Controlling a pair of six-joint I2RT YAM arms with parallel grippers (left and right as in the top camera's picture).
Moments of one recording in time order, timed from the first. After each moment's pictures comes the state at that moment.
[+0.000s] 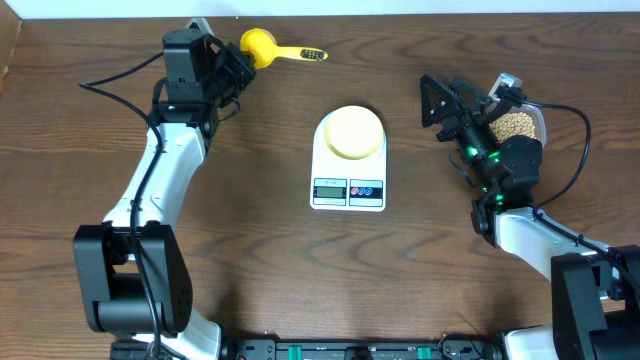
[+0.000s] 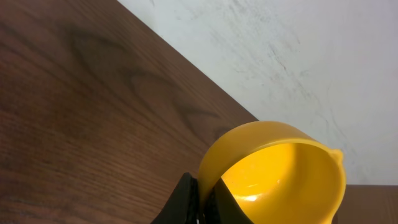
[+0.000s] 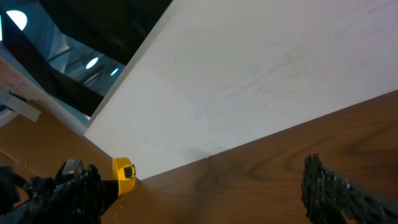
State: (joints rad) left arm -0.02 1.75 1.28 -0.07 0.32 -0.80; right arm 0.16 1.59 0.59 1.13 -0.30 0.81
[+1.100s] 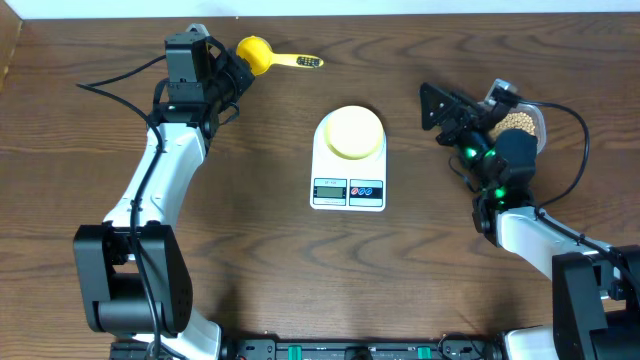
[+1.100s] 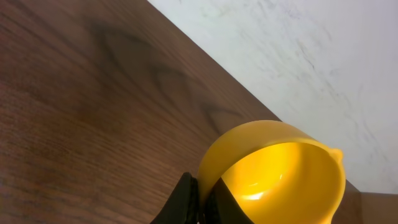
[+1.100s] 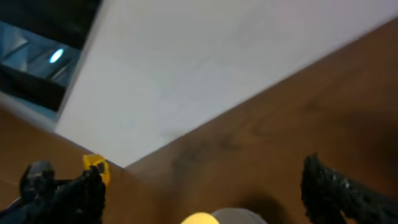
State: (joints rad) left arm -0.02 1.75 1.28 -0.13 0.25 -0.77; right arm 0.14 1.59 0.59 0.92 -0.29 0.83
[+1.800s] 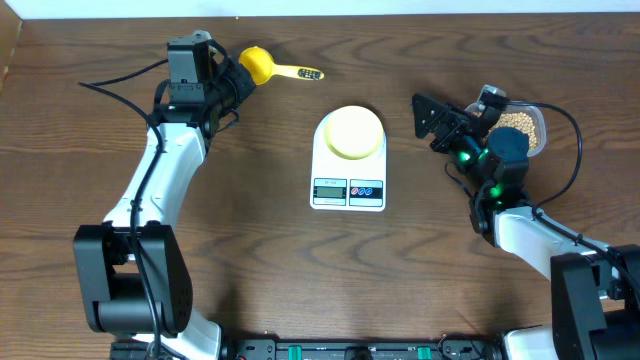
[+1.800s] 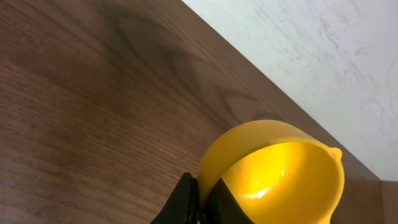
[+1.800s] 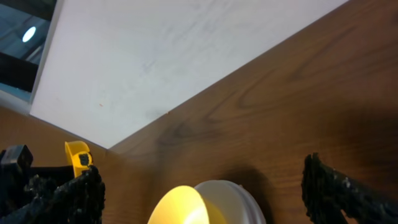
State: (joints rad) left arm -0.02 1.75 1.28 -0.21 0.25 -0.72; right arm 0.16 1.60 0.59 0.84 -0.30 0.78
